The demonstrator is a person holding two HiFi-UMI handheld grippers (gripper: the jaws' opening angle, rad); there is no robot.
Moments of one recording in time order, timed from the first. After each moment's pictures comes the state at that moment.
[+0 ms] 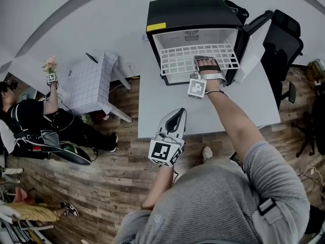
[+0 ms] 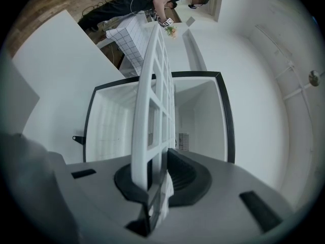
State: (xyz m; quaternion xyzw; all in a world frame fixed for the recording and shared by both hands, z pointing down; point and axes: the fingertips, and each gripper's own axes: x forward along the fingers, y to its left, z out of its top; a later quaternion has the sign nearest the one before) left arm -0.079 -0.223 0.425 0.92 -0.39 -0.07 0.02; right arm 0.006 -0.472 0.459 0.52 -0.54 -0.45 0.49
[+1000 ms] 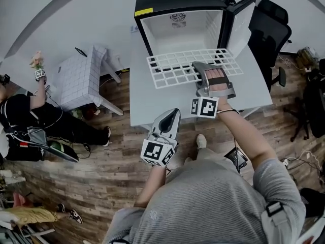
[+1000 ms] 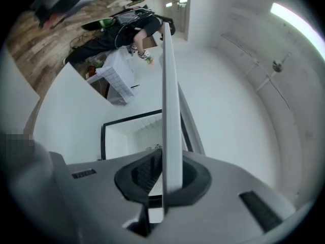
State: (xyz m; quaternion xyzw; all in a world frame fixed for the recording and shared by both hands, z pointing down) left arm -0.091 -0.143 0.455 0.93 -0.35 -0.06 0.05; right arm 0.007 -0.283 0.426 0.53 -0.57 -0.45 0.43
